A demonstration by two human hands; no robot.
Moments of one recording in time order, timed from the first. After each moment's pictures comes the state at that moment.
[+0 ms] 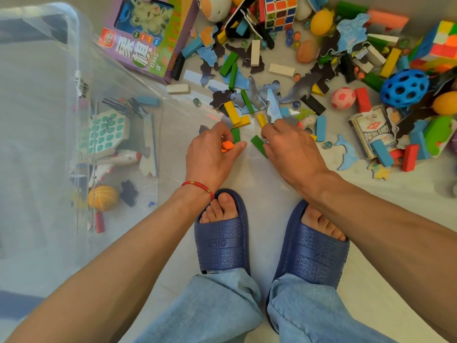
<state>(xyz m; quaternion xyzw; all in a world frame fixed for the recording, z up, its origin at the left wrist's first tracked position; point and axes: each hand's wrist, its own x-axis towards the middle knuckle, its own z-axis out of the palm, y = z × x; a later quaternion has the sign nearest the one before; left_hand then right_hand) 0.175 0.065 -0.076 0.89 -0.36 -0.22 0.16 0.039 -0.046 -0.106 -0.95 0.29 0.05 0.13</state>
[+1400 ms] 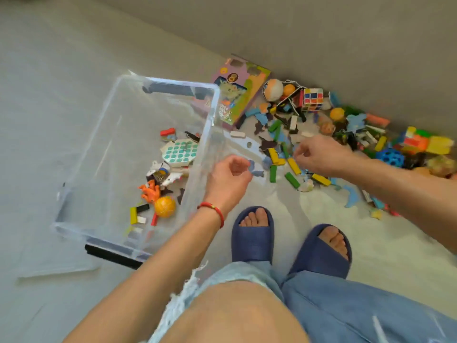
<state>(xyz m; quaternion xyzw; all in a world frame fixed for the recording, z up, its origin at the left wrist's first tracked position) 0.179 0.148 0.083 0.81 -0.11 -0.33 0.46 0.083 -0.055 0.079 -0.88 0.33 0.20 0.29</state>
